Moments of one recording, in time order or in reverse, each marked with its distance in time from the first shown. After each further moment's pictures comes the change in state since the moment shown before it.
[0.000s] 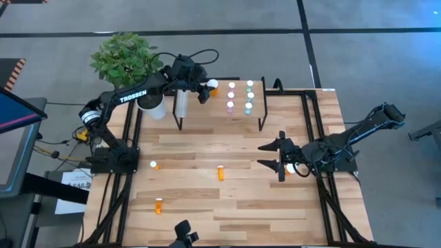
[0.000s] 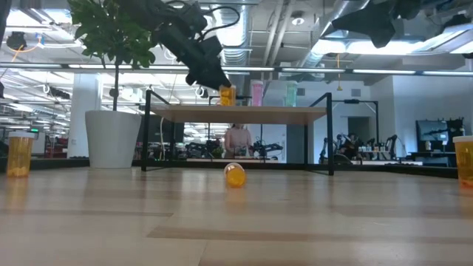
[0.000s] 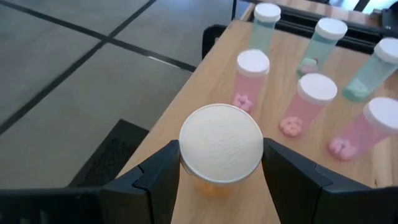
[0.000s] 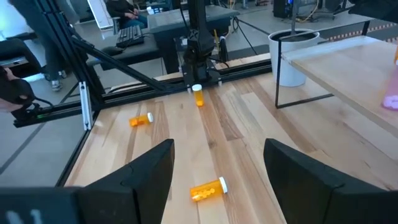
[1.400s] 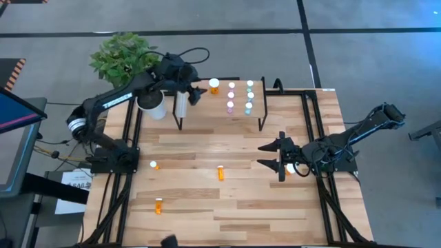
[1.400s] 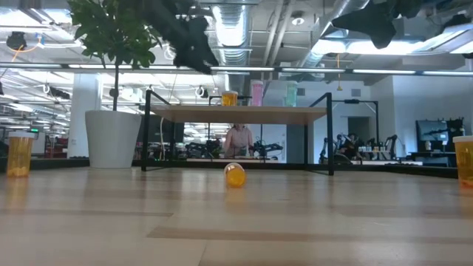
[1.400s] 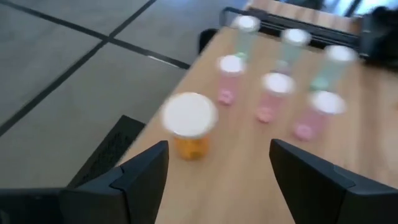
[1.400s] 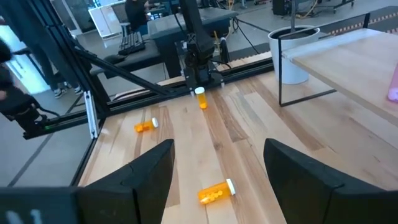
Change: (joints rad) left arm -0.017 -0.153 0.003 -0.161 -0.001 -0.006; right arm 0.000 0.000 -0.001 0.014 0.000 0.056
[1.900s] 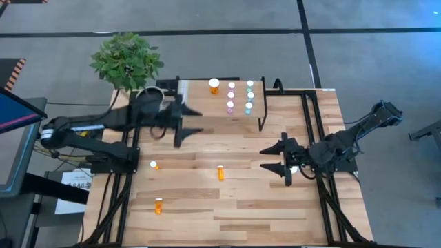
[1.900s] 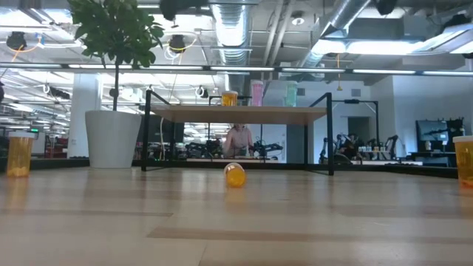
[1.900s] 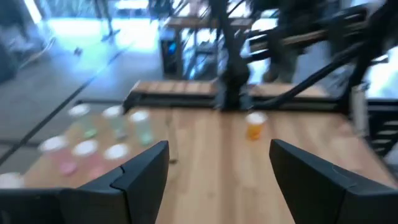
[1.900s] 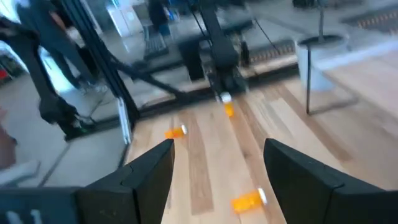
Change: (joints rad) left arm -0.478 -0.406 -0.326 0.272 -0.076 -0.087; right arm 0.086 0.028 0.201 -0.177 0.003 0.047
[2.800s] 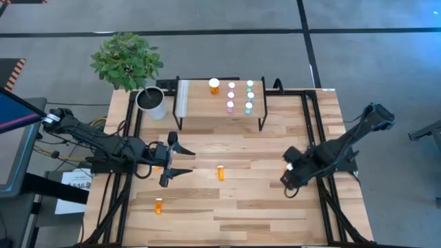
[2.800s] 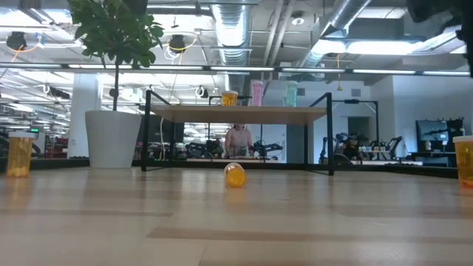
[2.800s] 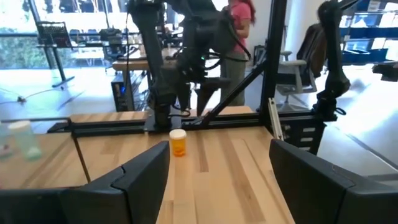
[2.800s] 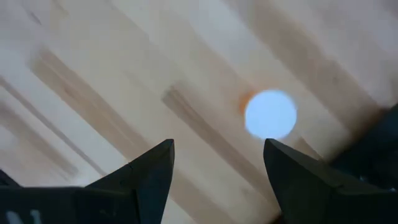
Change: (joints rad) left arm -0.539 -0.134 -0.428 0.496 -0.349 -0.054; right arm 0.067 0.313 0.311 -1.247 -0.369 0.966
